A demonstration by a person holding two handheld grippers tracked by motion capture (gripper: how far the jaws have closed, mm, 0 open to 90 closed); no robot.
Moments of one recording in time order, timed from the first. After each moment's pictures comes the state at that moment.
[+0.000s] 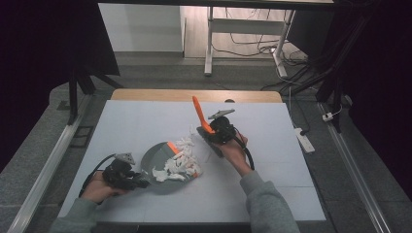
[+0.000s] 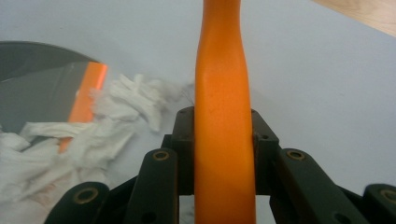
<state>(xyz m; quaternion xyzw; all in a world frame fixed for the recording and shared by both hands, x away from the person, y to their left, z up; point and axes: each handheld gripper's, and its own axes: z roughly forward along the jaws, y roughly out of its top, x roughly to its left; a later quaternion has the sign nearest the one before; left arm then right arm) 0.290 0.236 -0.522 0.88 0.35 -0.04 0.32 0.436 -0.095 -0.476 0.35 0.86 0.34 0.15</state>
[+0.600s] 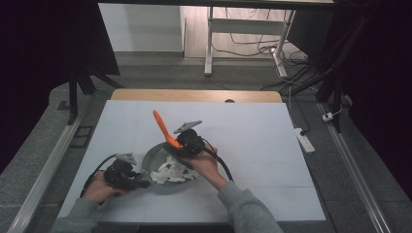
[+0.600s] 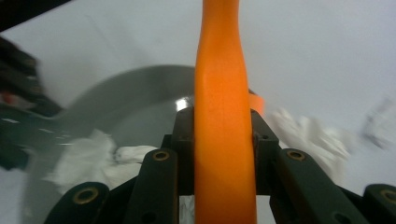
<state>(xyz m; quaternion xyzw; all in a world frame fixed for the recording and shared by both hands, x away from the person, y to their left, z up) 0.290 0.233 -0.522 0.88 0.35 -0.04 0.32 0.379 -0.008 -0.476 0.27 0.88 0.38 0.07</state>
